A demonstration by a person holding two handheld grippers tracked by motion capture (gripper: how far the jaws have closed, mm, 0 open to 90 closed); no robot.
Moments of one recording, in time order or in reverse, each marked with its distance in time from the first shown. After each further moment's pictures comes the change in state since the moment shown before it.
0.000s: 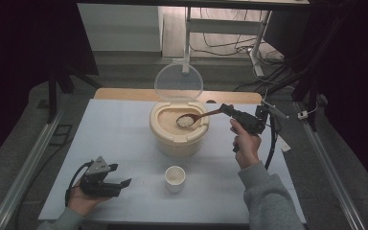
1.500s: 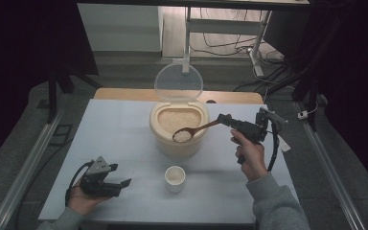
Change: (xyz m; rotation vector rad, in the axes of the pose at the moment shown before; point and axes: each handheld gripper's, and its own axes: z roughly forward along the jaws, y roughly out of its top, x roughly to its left) left arm 0.000 0.000 0.001 0.009 0.004 0.003; right arm 0.006 -0.017 -0.018 0.142 0.099 0.028
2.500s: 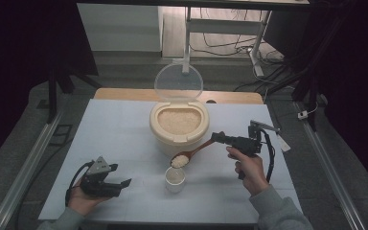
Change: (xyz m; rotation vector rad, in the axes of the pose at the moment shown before) left arm 0.000 0.000 0.001 0.004 0.004 0.002; right arm -0.011 -0.032 -0.002 0.179 -0.037 0.003
